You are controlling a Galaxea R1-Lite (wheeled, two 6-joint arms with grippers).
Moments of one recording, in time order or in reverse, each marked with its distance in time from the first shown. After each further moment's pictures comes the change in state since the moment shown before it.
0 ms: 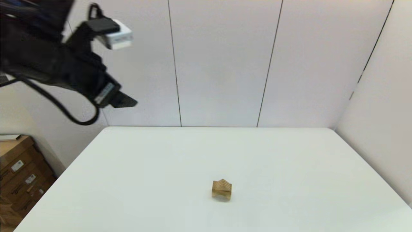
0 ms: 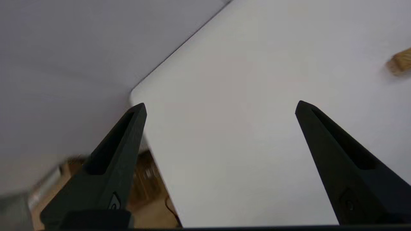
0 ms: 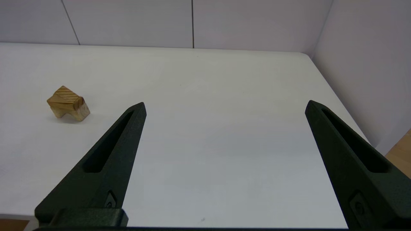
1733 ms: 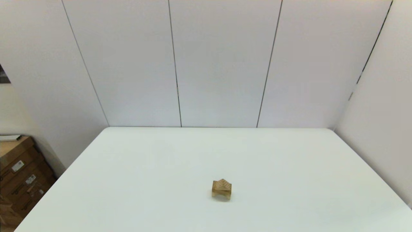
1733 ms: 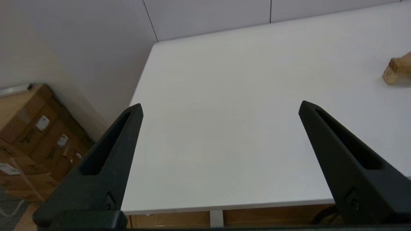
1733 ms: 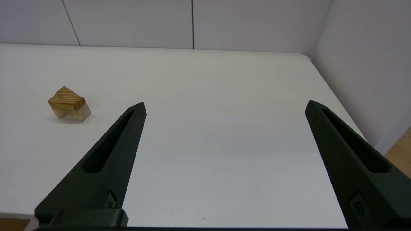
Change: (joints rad) left arm 0.365 -1.559 1.454 -0.420 -0.177 -0.282; right arm 0.000 0.000 0.000 0.000 0.000 0.000
